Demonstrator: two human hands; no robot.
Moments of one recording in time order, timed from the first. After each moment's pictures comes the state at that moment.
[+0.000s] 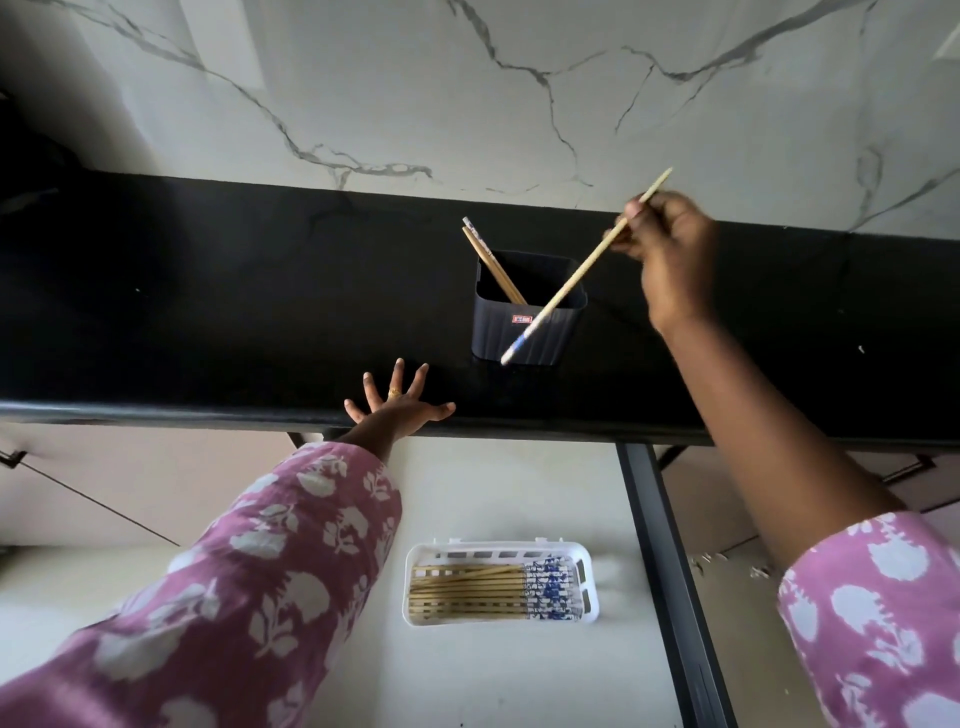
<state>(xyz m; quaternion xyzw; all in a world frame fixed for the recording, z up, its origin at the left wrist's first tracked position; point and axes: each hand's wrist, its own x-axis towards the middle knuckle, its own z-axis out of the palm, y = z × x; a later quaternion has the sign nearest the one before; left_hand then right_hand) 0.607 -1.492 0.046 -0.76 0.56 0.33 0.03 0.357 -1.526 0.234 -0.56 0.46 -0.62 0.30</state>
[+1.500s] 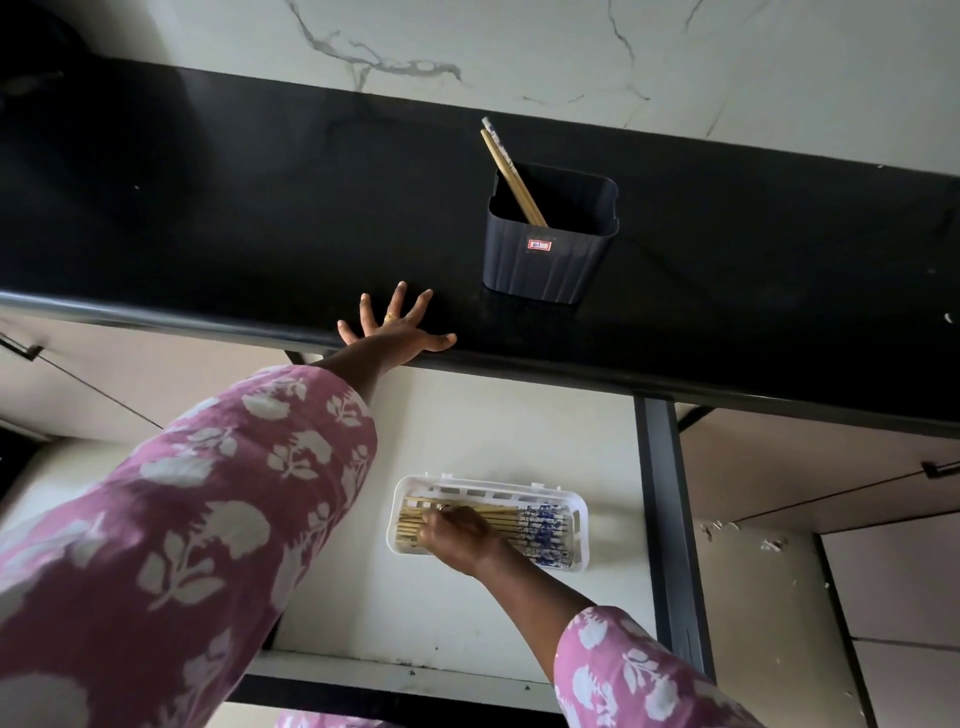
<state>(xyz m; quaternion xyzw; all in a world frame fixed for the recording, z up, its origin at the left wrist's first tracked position) 0.609 -1.499 0.026 -0.78 0.54 0.30 0.00 0.448 -1.336 -0.054 -0.86 0.38 0.12 0.32</state>
